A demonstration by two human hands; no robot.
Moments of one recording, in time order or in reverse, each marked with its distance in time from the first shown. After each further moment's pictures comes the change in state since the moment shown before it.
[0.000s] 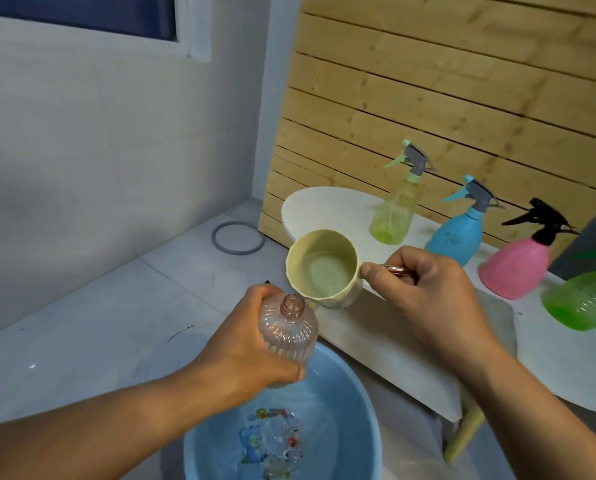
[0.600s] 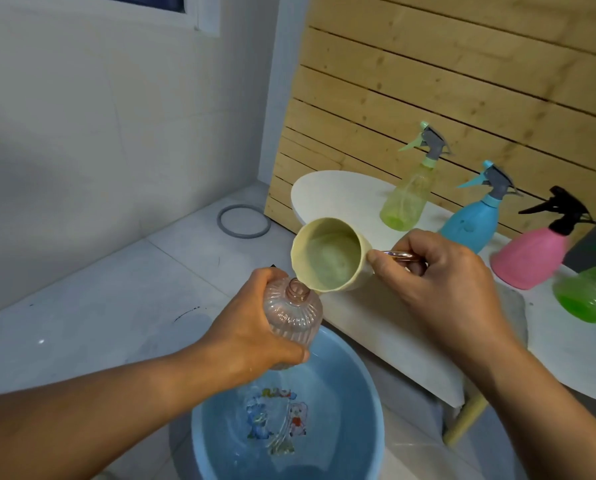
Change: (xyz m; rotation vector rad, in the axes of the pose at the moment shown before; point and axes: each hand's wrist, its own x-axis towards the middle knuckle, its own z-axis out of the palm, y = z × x) left_hand 0.001 -0.011 -0.007 -0.011 -0.018 0.004; right_hand -0.011 -0.017 0.007 -0.209 0.065 -0.117
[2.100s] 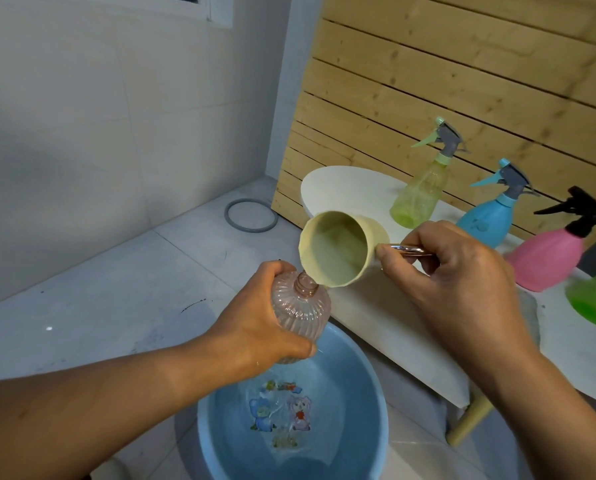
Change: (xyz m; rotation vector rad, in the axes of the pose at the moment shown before) left_hand -0.002 -0.001 -0.004 0.009 -0.012 0.019; right_hand -0.007 -0.020 -0.001 -0.139 0.062 -0.159
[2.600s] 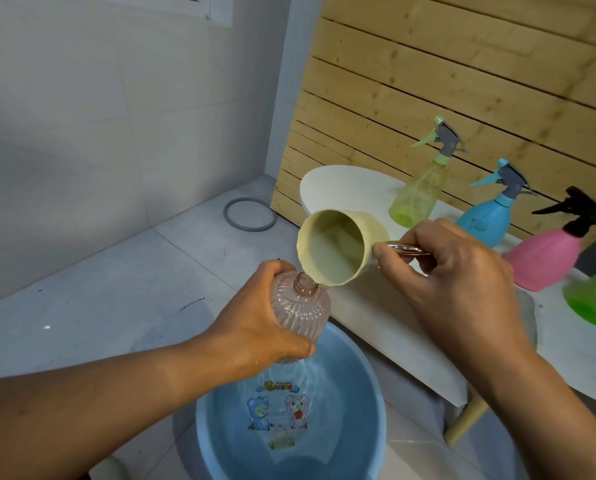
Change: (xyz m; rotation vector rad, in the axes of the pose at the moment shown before) left_hand -0.002 0.002 -0.001 -0.021 -0.019 -0.012; right_hand 0.000 -0.001 0.001 -0.070 0.034 -0.022
